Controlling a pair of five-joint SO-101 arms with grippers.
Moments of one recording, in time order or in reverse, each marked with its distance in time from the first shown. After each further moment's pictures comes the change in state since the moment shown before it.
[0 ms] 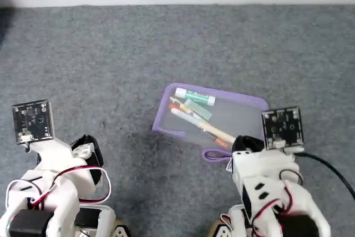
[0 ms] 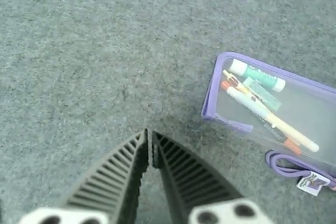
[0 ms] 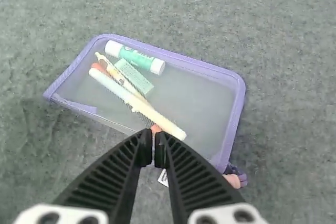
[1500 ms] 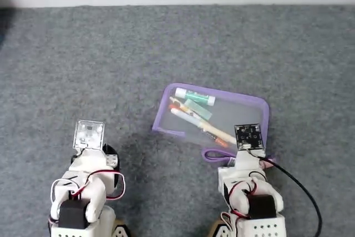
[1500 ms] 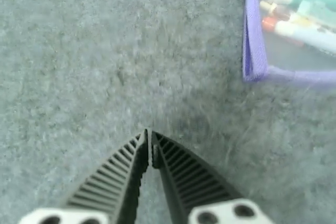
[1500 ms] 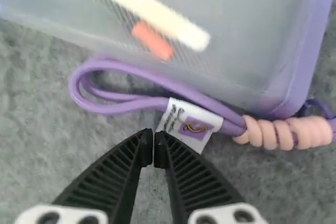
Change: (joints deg) left arm 0.0 -28.0 54.9 -22.4 -16.3; right arm 0.2 -17.8 52.6 -12.4 -2.7
